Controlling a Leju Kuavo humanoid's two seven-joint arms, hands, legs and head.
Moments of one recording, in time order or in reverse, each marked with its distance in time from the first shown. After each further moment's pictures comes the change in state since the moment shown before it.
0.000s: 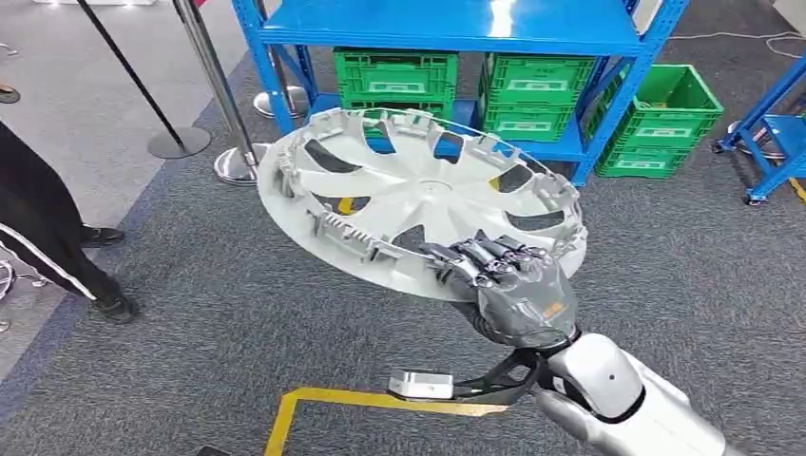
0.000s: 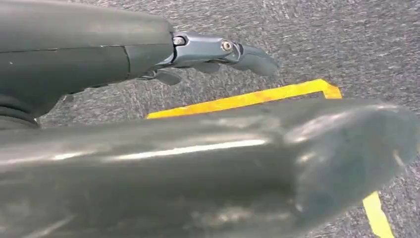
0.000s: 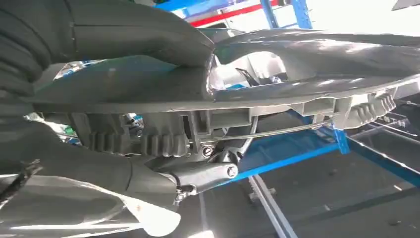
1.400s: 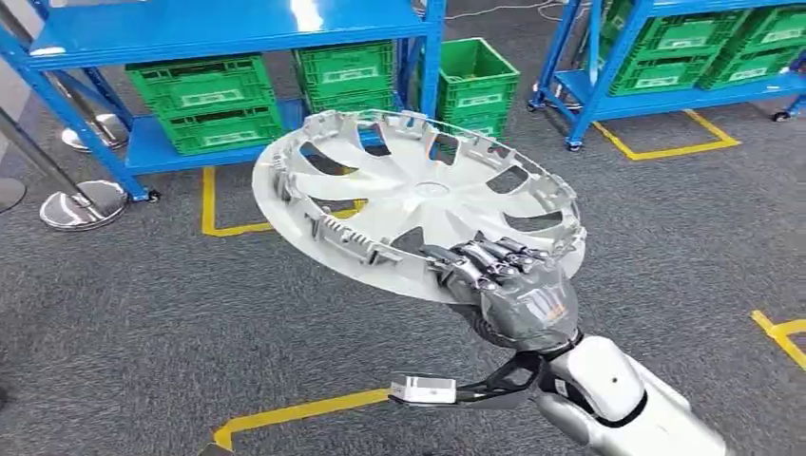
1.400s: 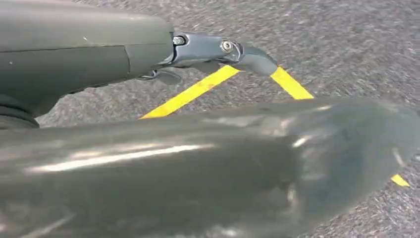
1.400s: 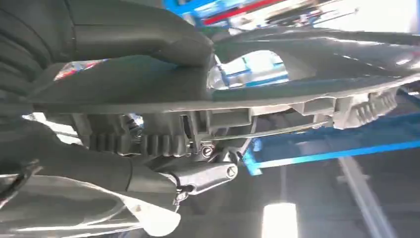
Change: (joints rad) left arm -0.023 0.012 -0.038 0.006 0.016 0.005 -0.013; right arm 0.004 0.017 -0.005 -0.003 -0.020 0.004 -0.009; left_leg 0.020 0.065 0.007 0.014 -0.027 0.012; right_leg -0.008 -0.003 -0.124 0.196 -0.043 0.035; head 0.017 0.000
